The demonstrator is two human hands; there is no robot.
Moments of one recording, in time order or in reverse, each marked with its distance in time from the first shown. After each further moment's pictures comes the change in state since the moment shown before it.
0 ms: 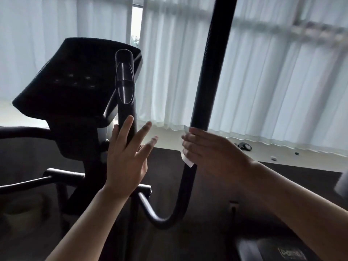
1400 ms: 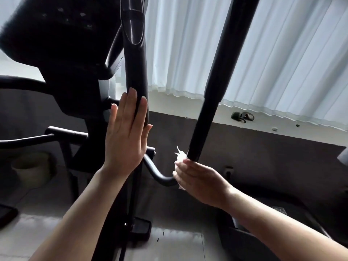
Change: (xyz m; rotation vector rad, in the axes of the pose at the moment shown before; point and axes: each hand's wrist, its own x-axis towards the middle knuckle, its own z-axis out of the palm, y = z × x) left_hand -0.061 -0.001 -0.009 -0.120 -0.102 -0.156; right_hand -0.054 -0.156 0.059 0.007 -0.273 -0.135
